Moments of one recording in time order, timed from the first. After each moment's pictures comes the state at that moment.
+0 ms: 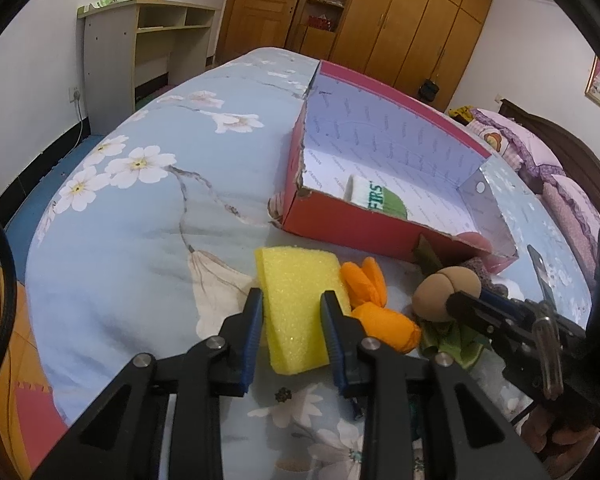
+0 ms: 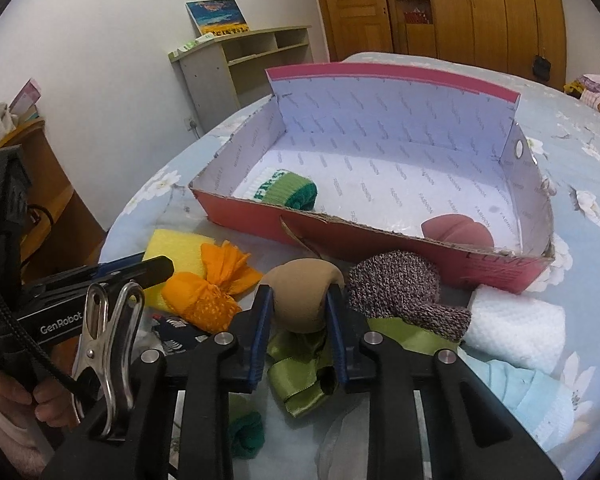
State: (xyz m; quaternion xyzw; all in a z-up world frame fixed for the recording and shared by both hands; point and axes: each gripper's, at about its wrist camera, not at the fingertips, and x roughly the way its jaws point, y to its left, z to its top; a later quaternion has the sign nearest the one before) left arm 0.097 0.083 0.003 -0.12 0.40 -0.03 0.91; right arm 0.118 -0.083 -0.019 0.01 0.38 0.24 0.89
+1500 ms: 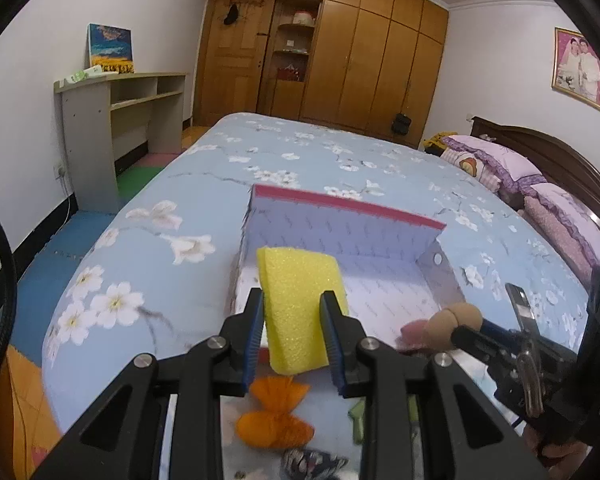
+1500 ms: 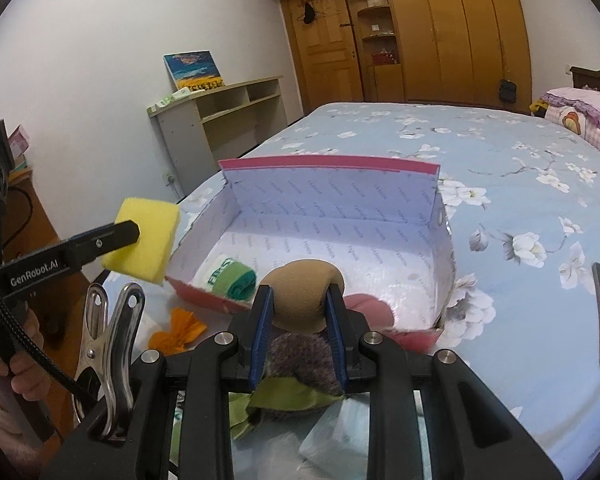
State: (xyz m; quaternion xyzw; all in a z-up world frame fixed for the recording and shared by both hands) left arm 0.128 0.046 0.096 -0.07 0.30 -0.05 0.95; right arm 0.125 -0.143 0.033 0.04 0.31 0.20 0.93
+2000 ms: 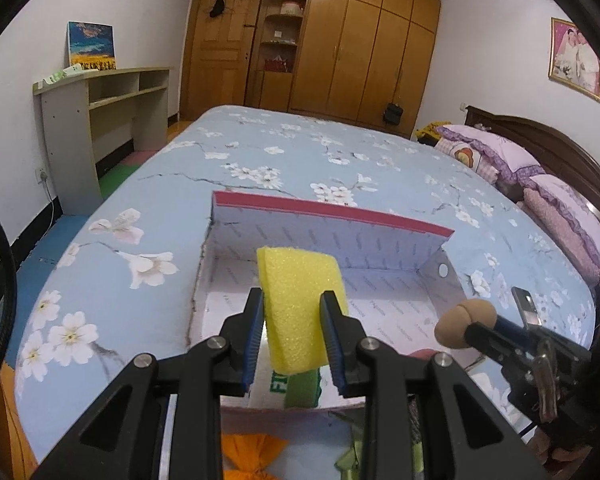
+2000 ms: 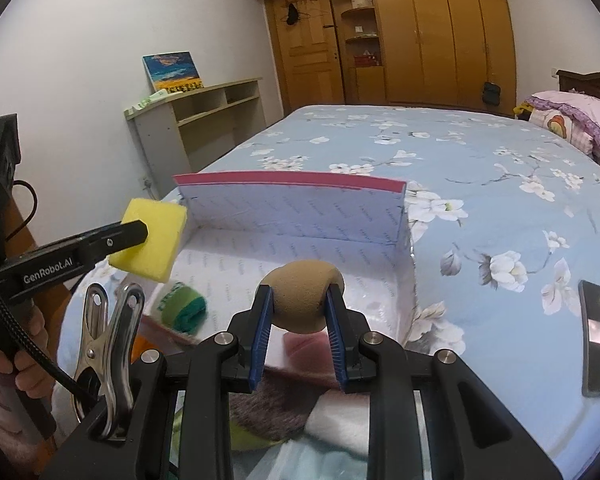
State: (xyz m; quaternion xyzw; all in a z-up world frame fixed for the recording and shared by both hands) left arm 0.191 0.020 0.079 -0.06 0.32 -0.07 0.94; right arm 0.162 -0.163 0.031 0.03 0.31 0.16 0.94
